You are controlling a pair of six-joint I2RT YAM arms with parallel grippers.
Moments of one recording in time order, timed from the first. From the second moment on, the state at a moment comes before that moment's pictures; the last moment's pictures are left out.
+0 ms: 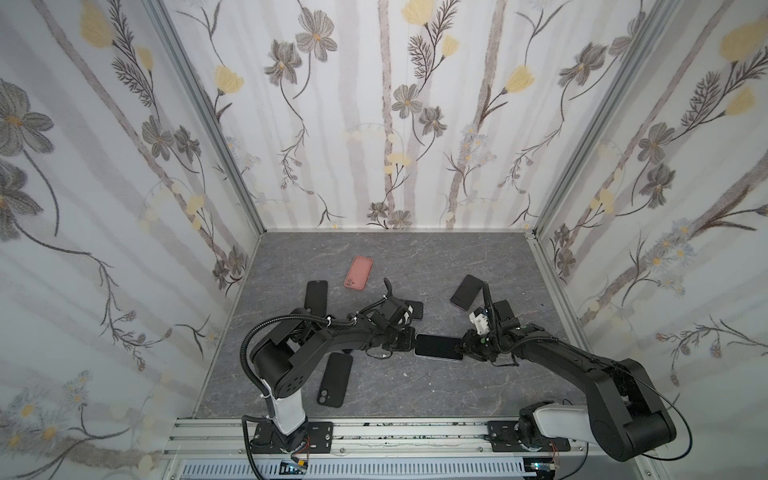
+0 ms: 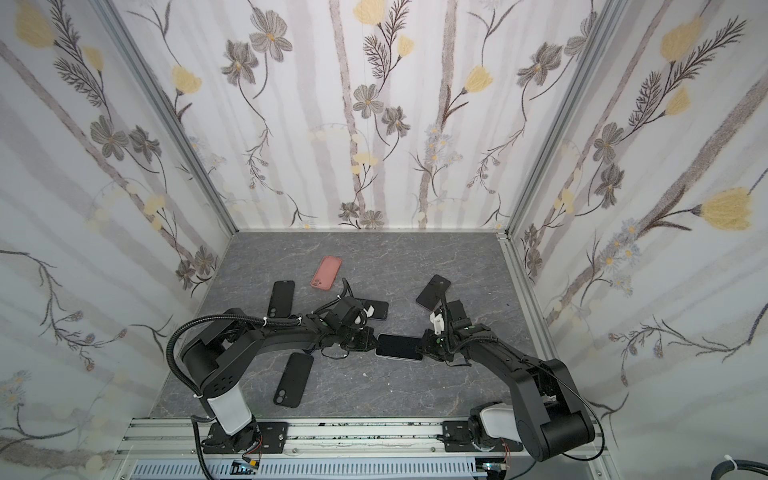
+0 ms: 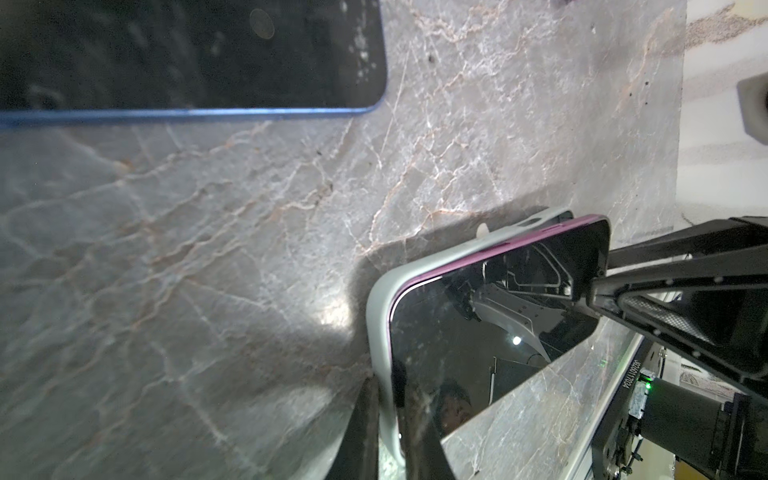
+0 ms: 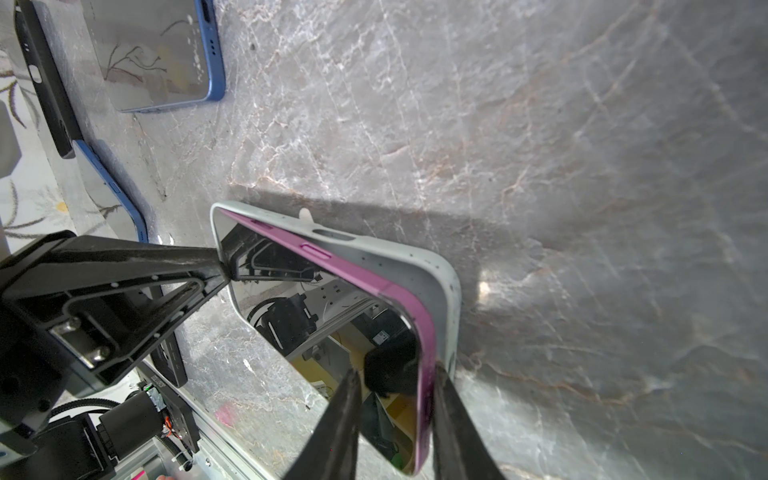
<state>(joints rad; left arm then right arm) -0.80 1.79 0.87 -0.02 0.37 -0.68 0.32 1.30 0.55 -0.40 -0.46 0.56</state>
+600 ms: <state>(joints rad) -0.80 1.78 0.86 -0.03 0.35 -0.66 0.32 1.29 0.55 -0.48 -0.41 0.52</state>
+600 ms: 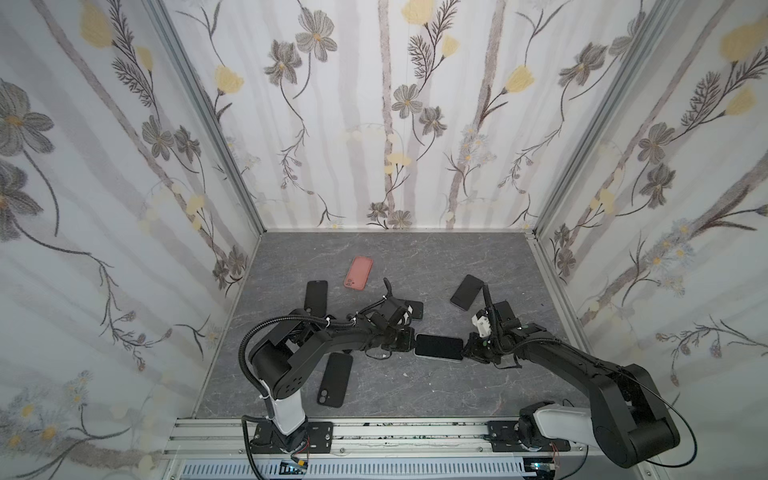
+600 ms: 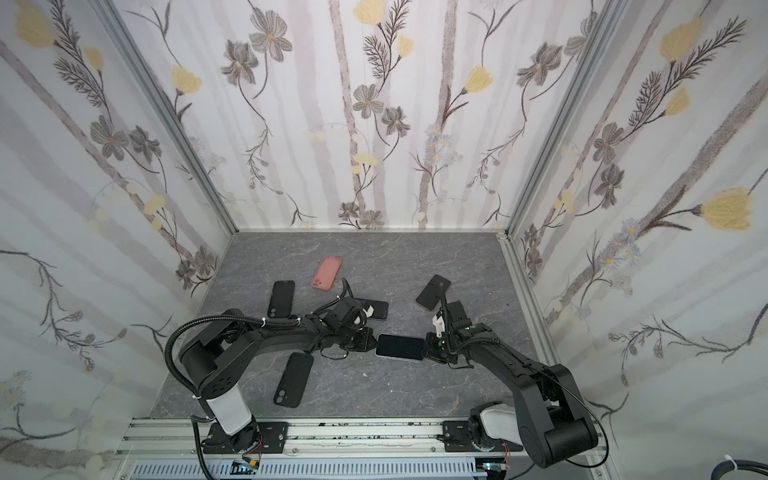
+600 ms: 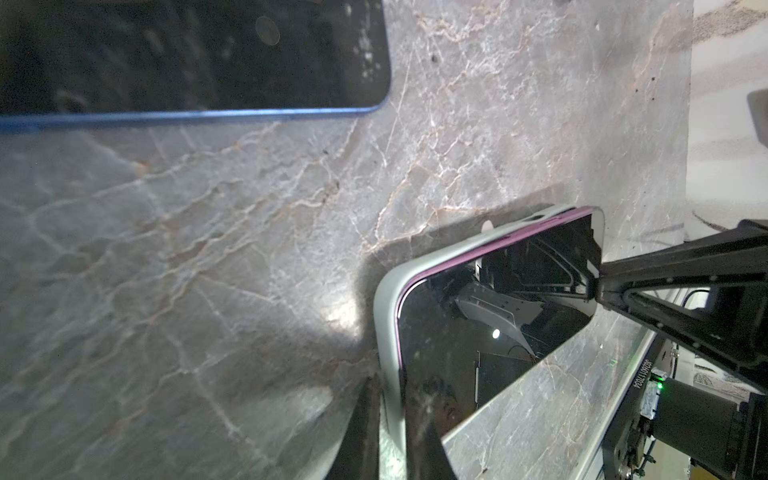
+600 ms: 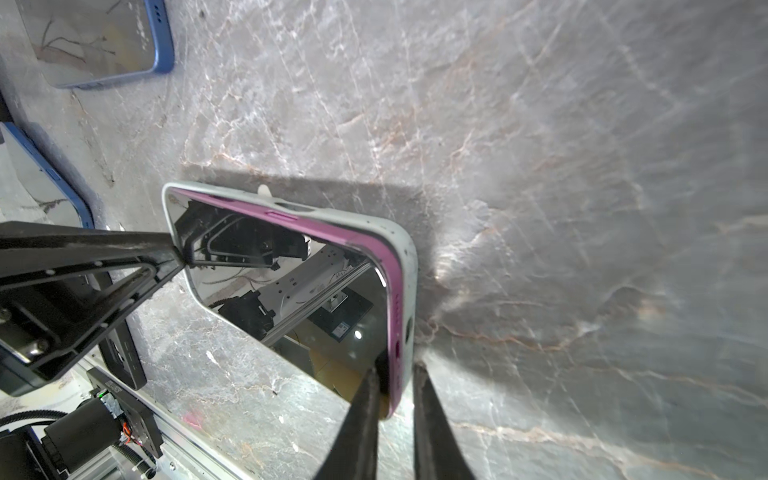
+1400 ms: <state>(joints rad) -0.80 1.77 0.85 -0.04 0.34 -0.66 0.41 1.34 0.63 -0.54 -0.31 0.50</state>
